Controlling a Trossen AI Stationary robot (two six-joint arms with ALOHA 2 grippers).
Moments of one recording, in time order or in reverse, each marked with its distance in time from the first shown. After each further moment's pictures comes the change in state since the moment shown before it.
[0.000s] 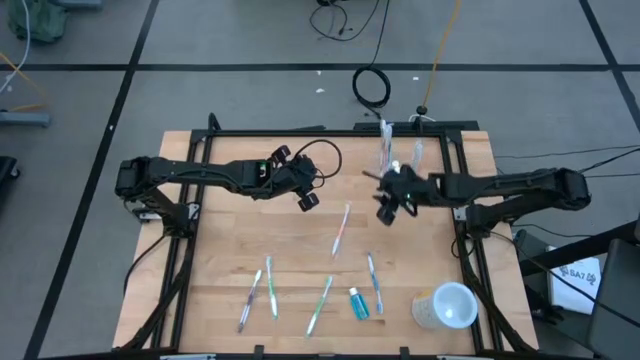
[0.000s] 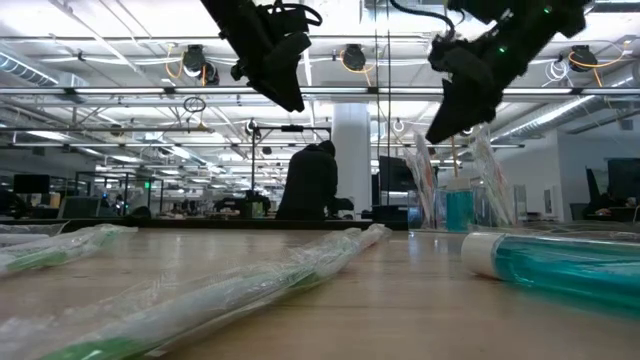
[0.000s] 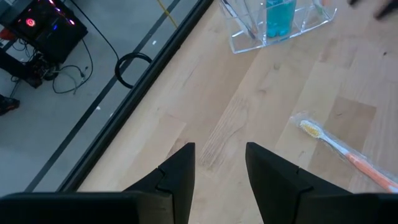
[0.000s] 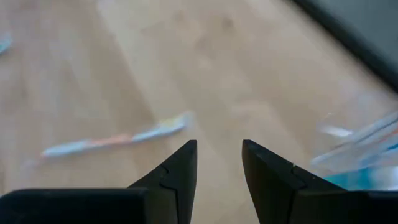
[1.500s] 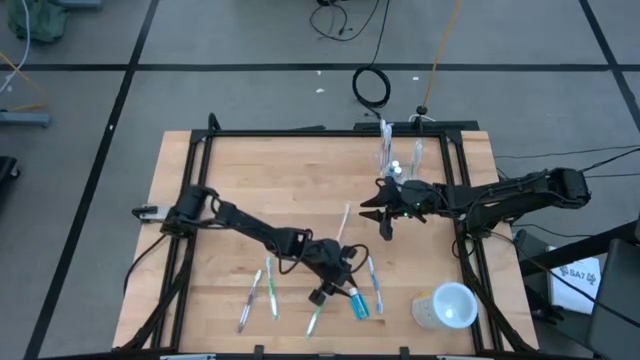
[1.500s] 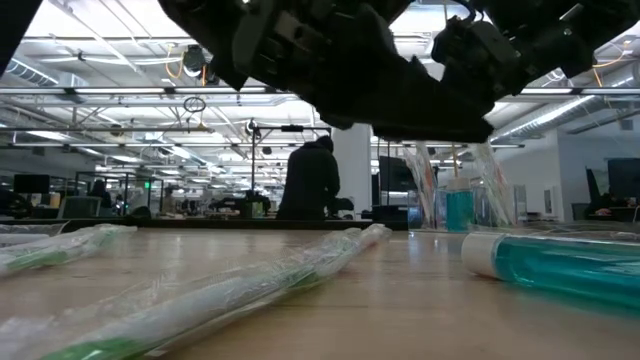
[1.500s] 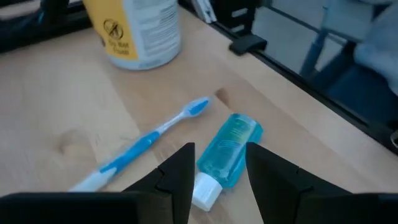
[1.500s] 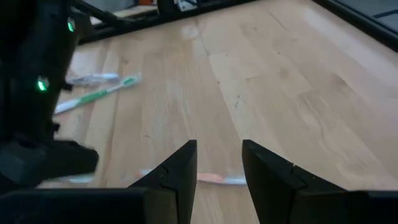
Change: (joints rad) left arm -0.325 0.508 0.000 0.809 0.828 0.381; right arm 0.050 0.001 -0.215 0.576 -0.232 -0.107
